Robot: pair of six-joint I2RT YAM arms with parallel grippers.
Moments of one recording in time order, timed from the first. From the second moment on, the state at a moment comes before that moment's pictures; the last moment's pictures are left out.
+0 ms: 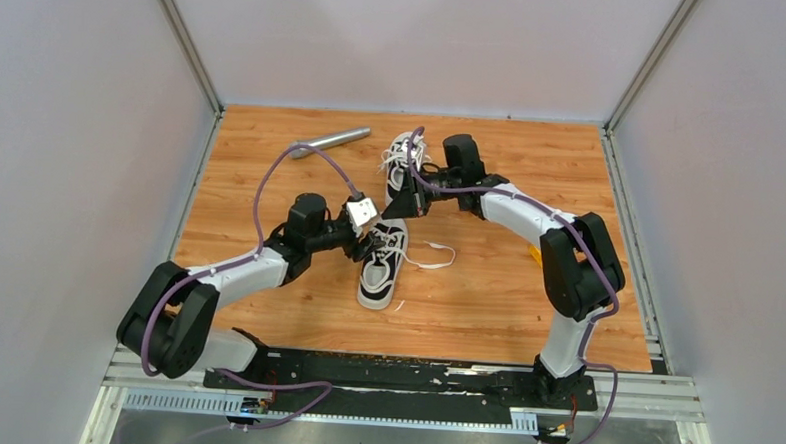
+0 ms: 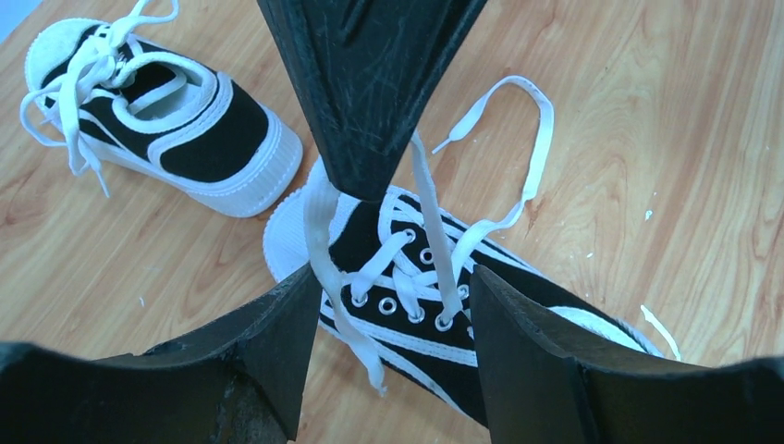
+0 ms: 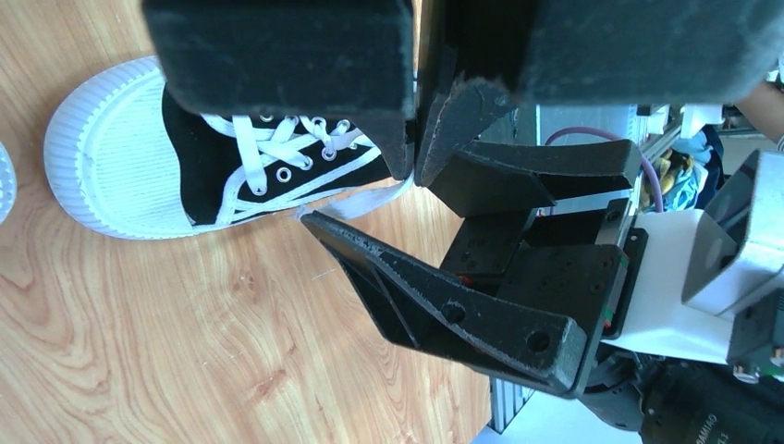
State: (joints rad) left arm -0.50 1.33 0.57 0.38 0.54 0.34; right arm 0.51 1.85 1.30 0.00 -1.03 0.27
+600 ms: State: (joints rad) left arm -0.50 1.43 0.54 0.52 0.63 0.30; right arm 0.49 1.85 1.29 0.07 -1.01 0.43
